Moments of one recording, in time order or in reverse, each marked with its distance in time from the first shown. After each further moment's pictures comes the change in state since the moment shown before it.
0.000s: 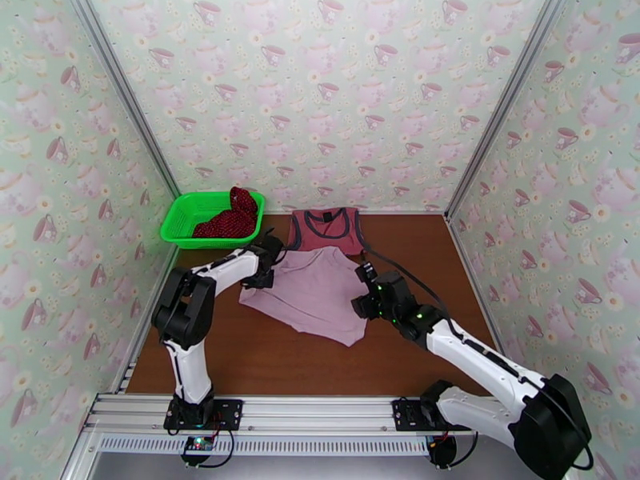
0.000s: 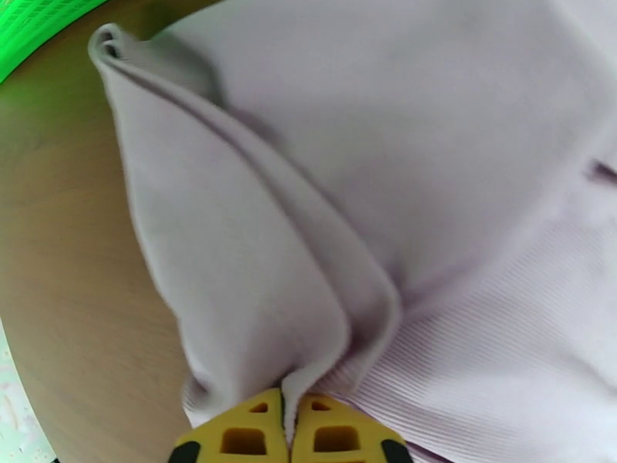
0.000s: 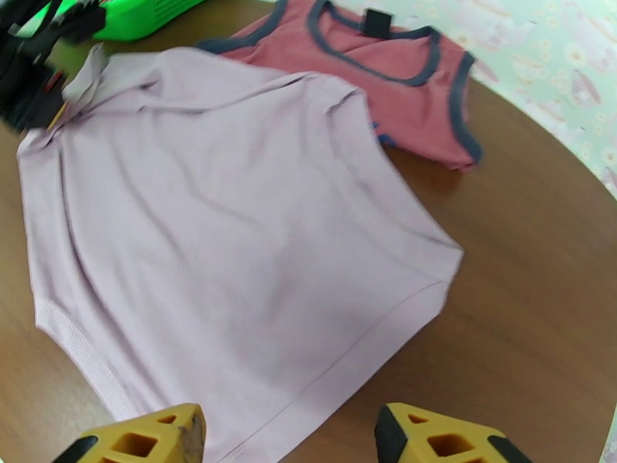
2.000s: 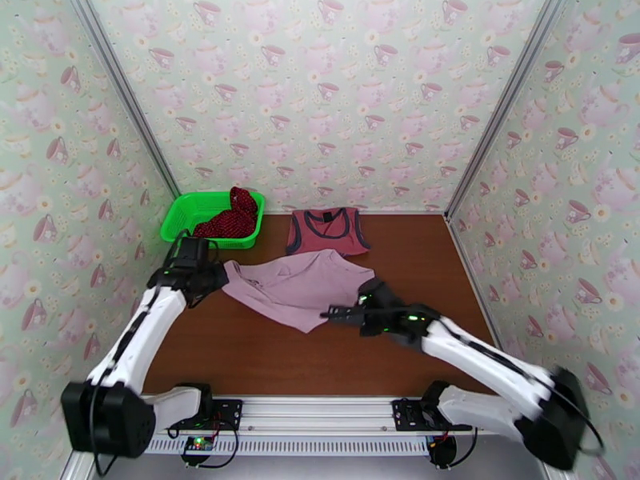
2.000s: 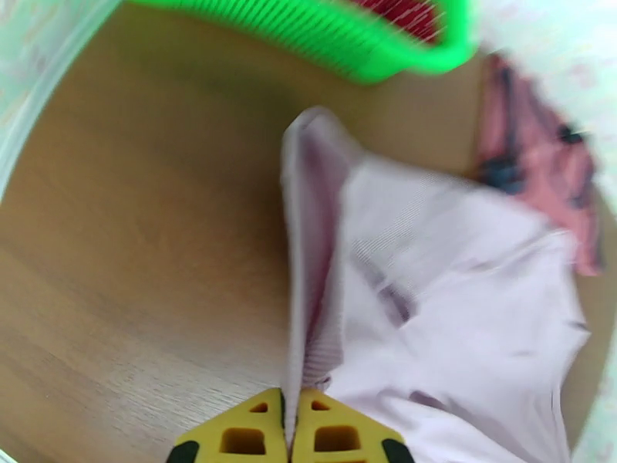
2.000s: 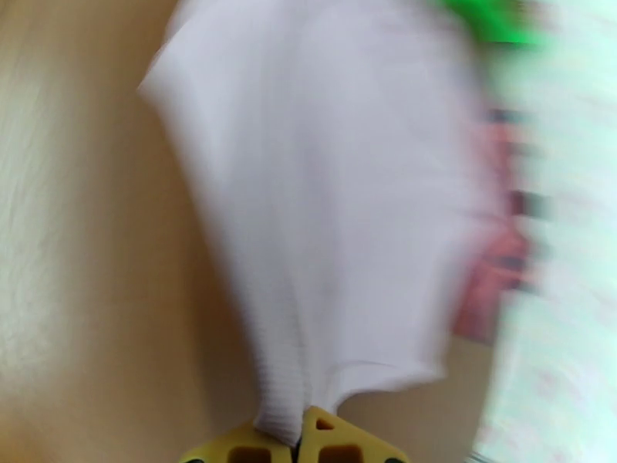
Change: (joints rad) left arm 0.336 -0.760 -0.215 -0.051 0.373 -0.156; right arm 0.116 -0.116 0.200 -0.274 0.082 -0.855
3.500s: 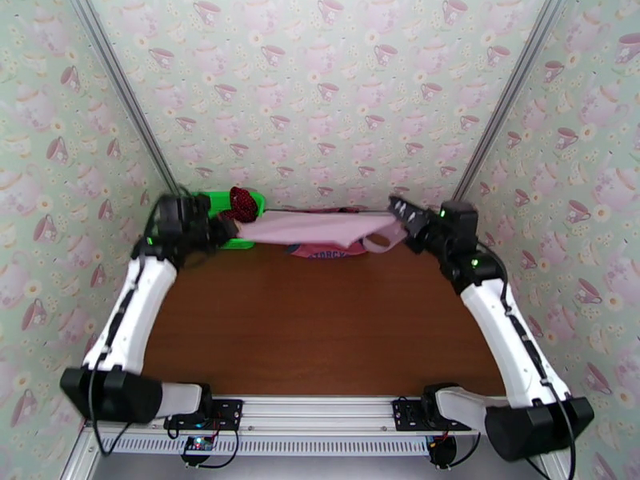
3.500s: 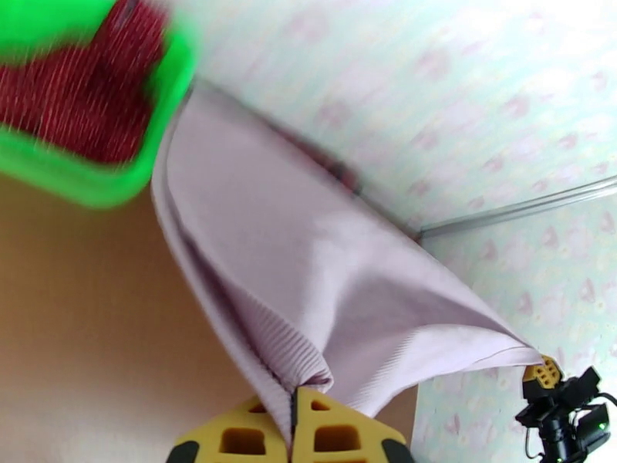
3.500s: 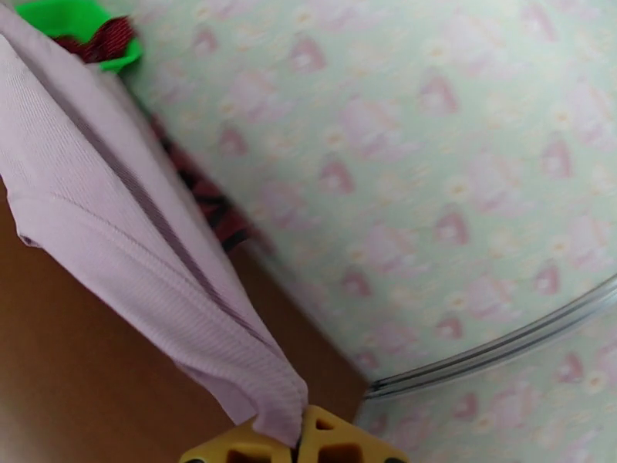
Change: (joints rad) left arm -0.006 0.120 0.110 0.169 0.430 -0.200; right arm -0.589 0.166 0.298 0.066 -0.279 0.086
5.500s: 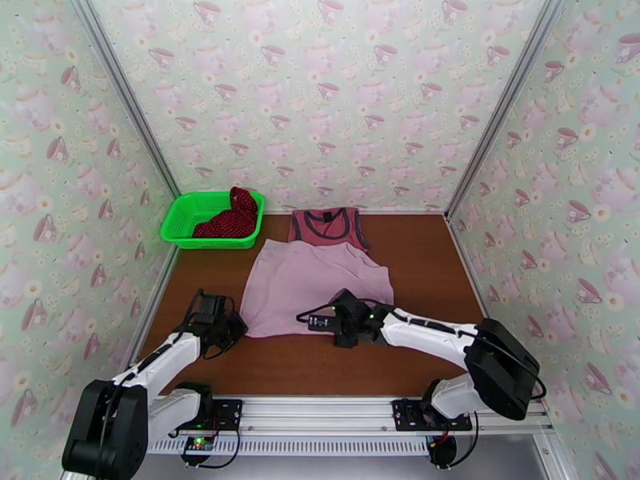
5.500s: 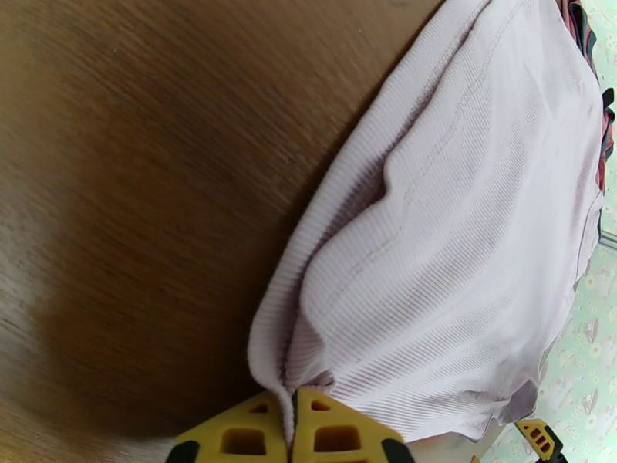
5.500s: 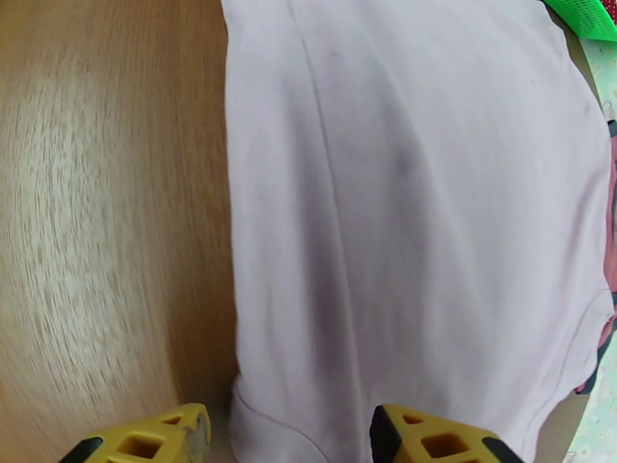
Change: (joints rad) left arm -0.080 -0.158 -0.827 0.307 -0.186 -0.207; right arm 0.741 0.322 -0.400 0.124 0.180 0.129
